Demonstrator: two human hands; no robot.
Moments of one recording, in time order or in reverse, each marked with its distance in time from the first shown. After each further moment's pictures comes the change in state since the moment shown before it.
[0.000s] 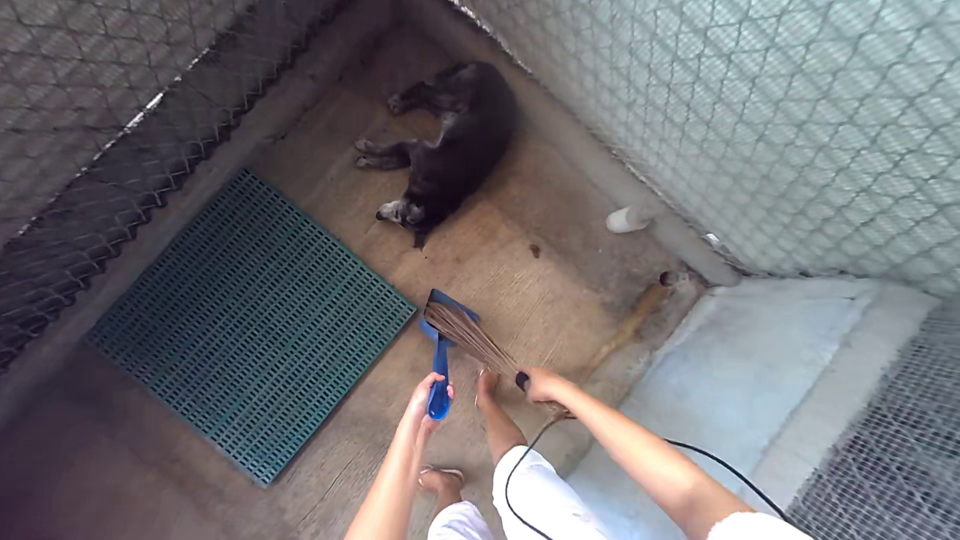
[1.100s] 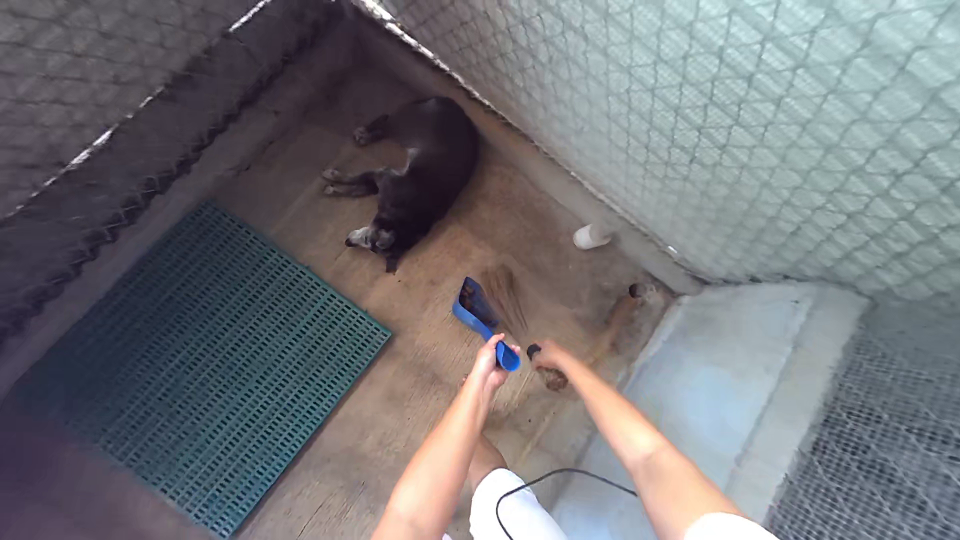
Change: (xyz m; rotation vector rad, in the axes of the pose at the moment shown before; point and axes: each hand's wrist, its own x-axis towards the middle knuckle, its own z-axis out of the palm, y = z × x) left_hand 0.046 -0.058 0.202 -0.002 -0.119 0.020; right_hand 0.027 0.084 -0.091 0.337 0.241 0.131
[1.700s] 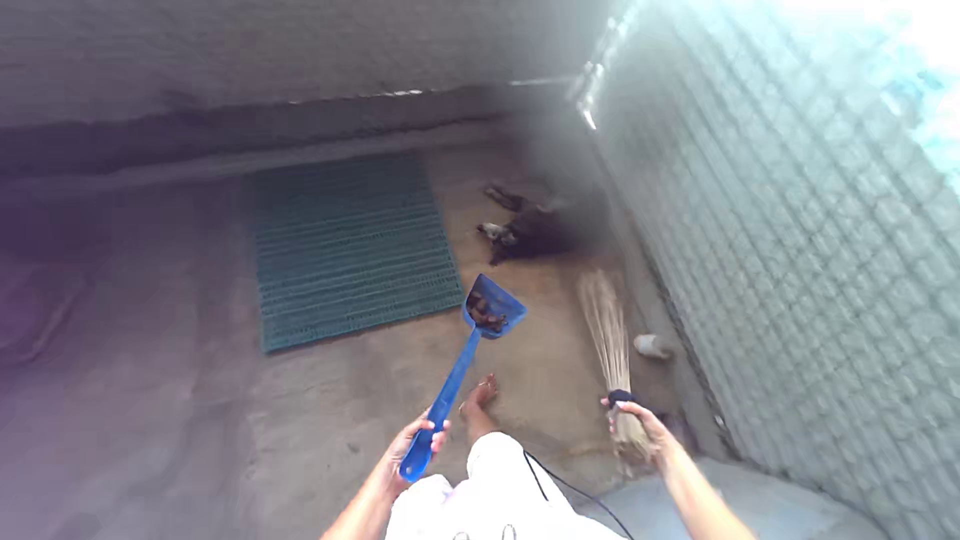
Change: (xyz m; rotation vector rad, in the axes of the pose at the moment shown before) left_hand -0.279 -0.134 -0.421 -0.421 -0.499 0.305; right_hand -0.260 0.040 0.104 0.699 -0.073 -0.362
